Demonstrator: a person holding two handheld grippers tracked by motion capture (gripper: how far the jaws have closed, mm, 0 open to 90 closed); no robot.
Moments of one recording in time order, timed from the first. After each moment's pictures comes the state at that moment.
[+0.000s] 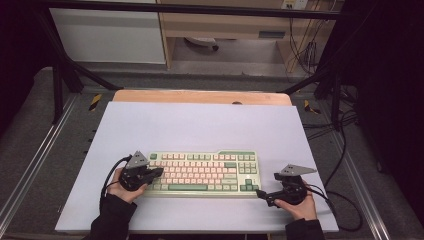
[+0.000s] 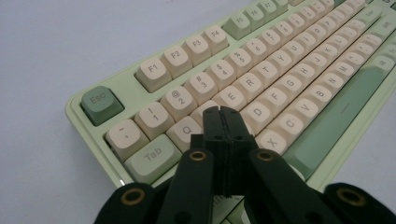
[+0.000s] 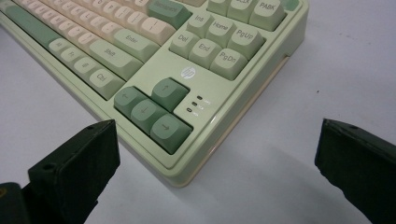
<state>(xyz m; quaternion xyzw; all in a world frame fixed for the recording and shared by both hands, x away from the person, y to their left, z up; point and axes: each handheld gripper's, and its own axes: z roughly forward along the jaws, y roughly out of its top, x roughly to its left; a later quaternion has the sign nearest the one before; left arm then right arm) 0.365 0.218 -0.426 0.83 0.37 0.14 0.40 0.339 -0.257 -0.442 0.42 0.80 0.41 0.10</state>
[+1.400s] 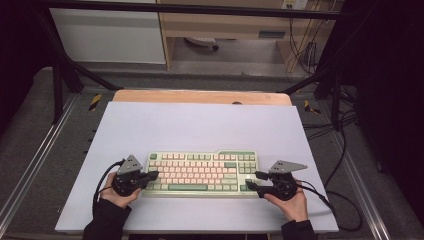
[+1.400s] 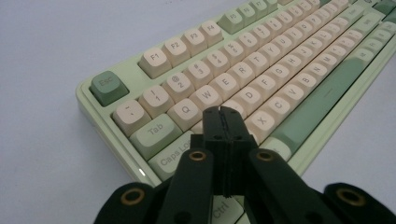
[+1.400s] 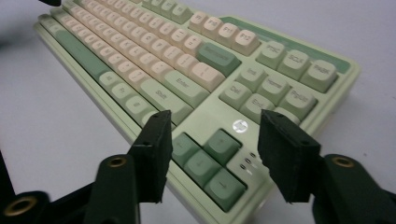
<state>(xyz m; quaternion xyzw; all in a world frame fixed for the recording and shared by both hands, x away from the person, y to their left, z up) 0.350 0.231 -0.424 0.82 0.36 0.14 0.42 0.341 -0.222 -0.421 0.37 0.81 0.44 0.11</state>
